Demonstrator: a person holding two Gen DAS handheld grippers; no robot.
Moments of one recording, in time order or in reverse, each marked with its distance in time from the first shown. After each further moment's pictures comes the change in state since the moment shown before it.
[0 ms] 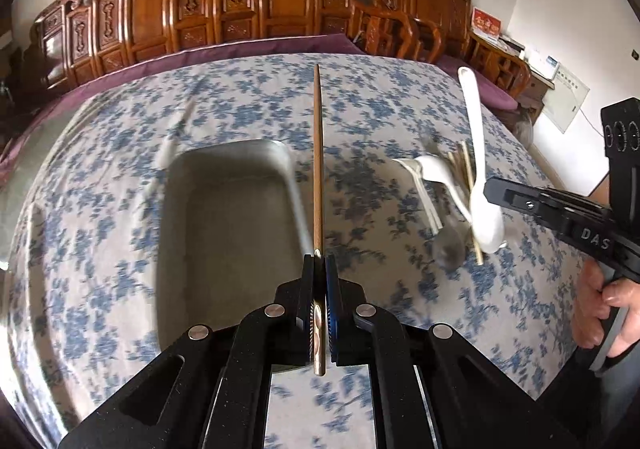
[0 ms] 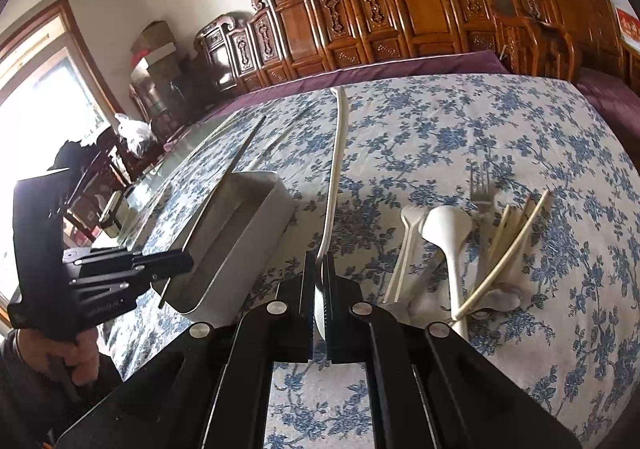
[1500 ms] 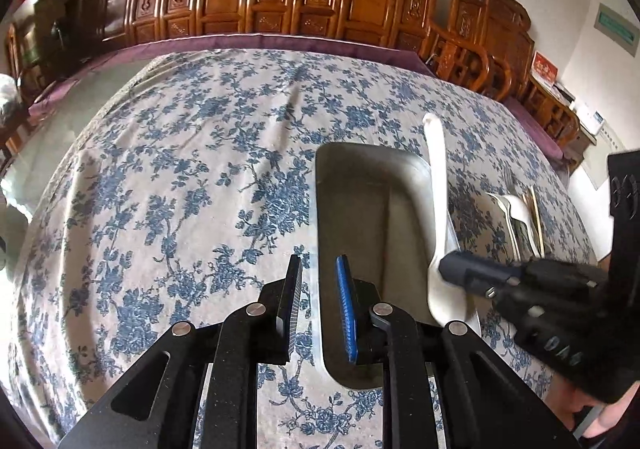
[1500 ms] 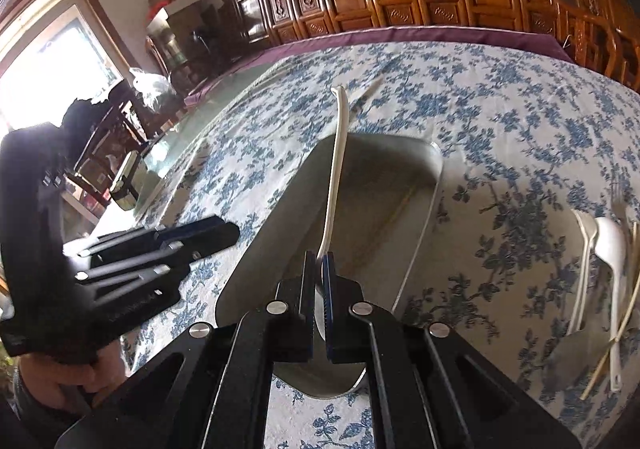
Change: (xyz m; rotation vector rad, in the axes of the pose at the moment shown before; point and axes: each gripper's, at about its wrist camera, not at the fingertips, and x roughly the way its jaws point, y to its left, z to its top) left arm -0.007 0.110 -0.007 -0.199 -0.020 0.081; right arm 0.117 0.134 0.011 -0.054 0.172 0.046
